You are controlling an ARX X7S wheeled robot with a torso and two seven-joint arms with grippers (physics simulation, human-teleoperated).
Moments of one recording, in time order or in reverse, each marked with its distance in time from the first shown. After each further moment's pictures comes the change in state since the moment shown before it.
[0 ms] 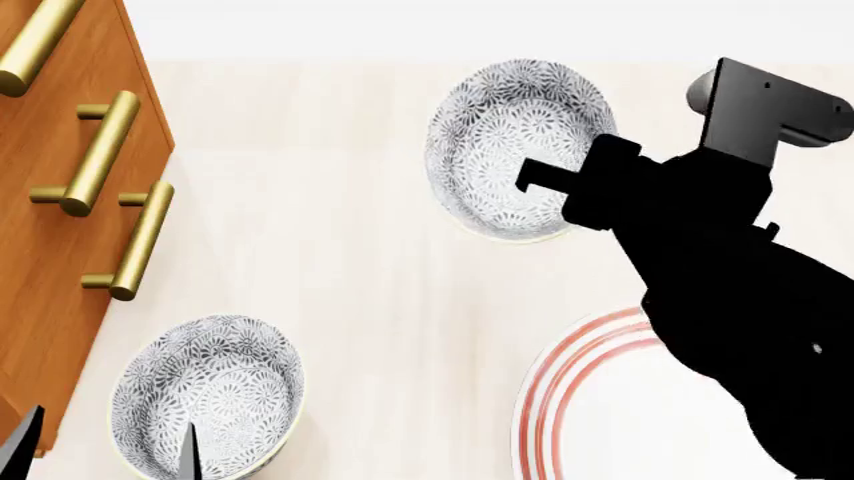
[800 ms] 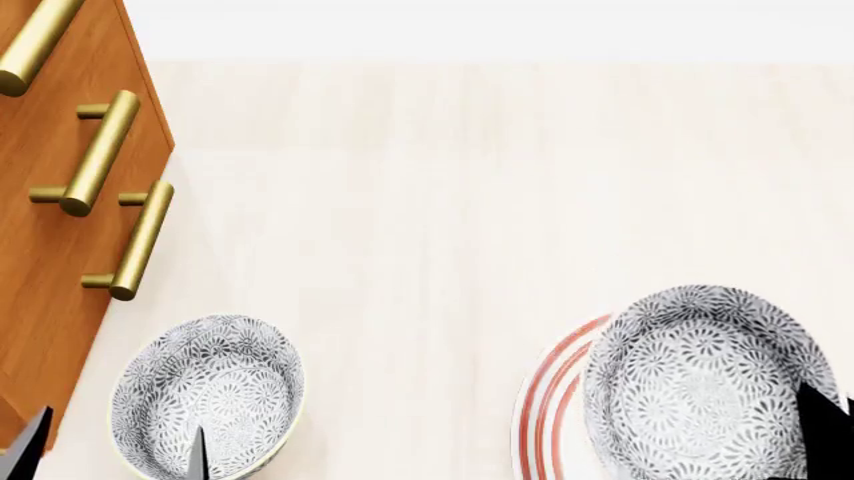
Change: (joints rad) left arm -0.004 -0.007 0.020 0.010 0.027 -0.030 -0.016; right arm -0.392 0.849 -0.122 -0.692 -0.058 -0.351 -0.309
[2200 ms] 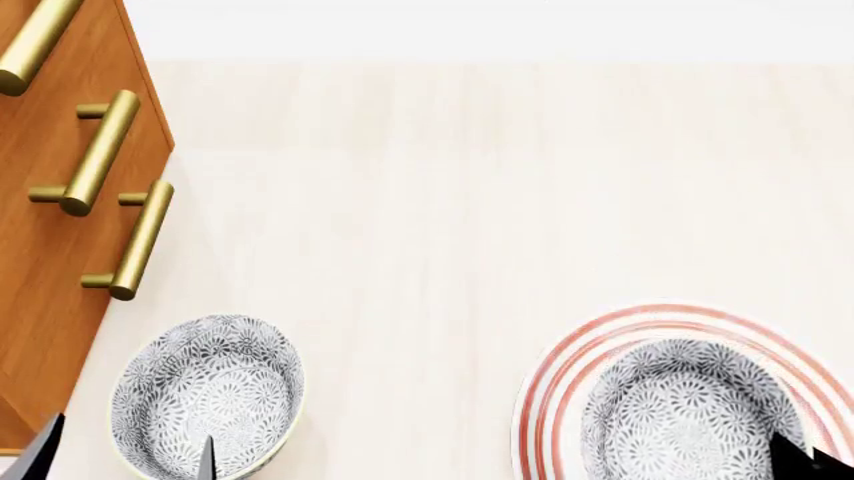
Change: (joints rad) left arm -0.004 -0.015 0.028 -0.014 -0.014 -0.001 -0.007; right arm -0.086 -0.174 -0.066 0.195 0.039 -0.057 -0.011
